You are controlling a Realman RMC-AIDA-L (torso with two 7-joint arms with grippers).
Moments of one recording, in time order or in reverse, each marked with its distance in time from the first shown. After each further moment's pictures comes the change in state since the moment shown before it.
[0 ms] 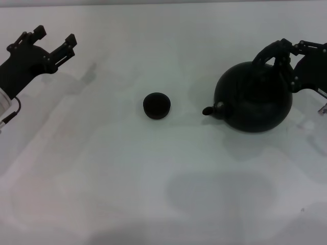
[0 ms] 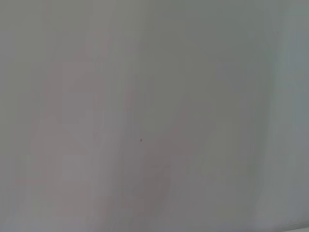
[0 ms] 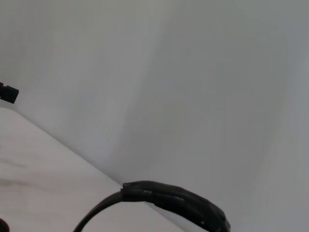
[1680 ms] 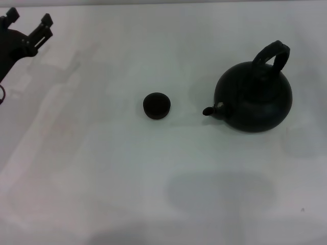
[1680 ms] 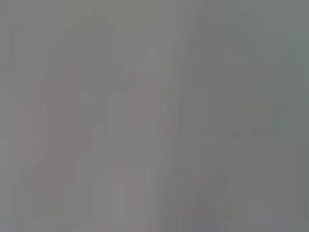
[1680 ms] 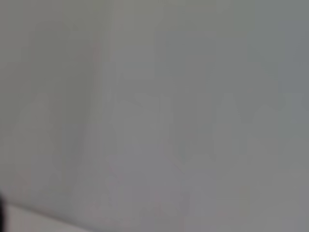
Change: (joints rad) left arm -0.011 -0.007 -0.036 -0.026 -0.157 -0.002 0.143; right arm -0.060 -0.015 0.417 0.122 -0.007 0.054 0.050
